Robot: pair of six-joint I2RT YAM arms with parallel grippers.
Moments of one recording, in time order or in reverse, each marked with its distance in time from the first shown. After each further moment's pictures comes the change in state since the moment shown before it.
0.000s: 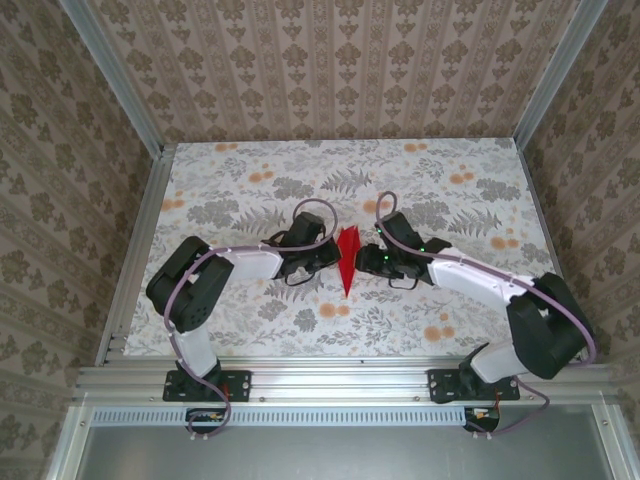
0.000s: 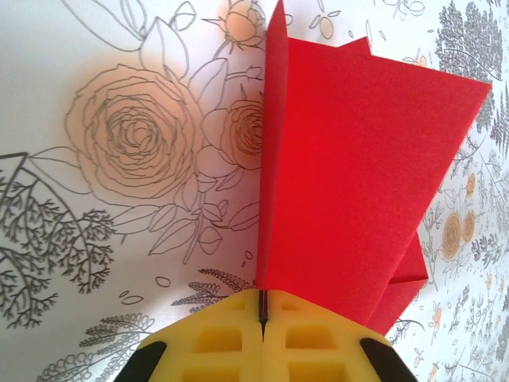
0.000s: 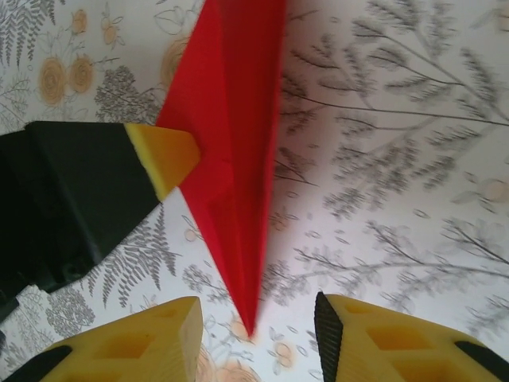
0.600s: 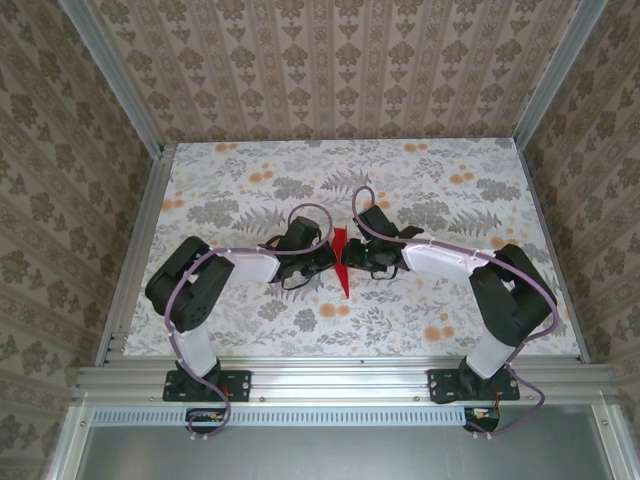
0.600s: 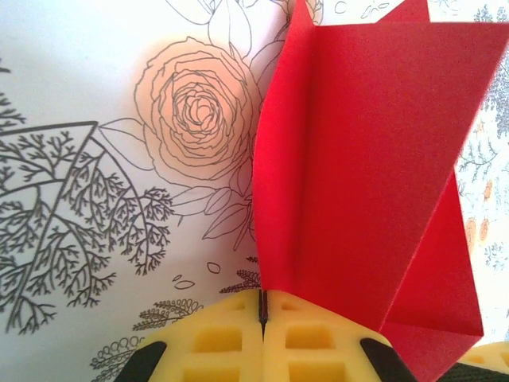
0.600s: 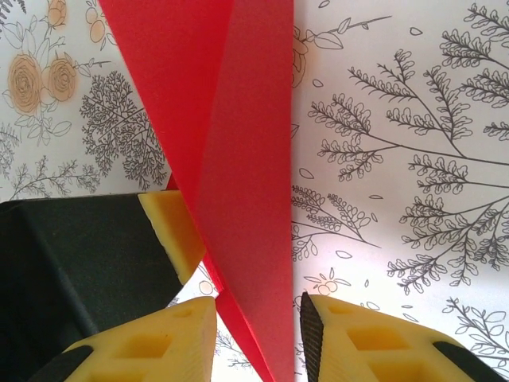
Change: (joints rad) left arm 0.015 0.000 -0.052 0.042 0.010 -0.035; right arm 0.025 0.208 0.140 0.008 0.007 0.003
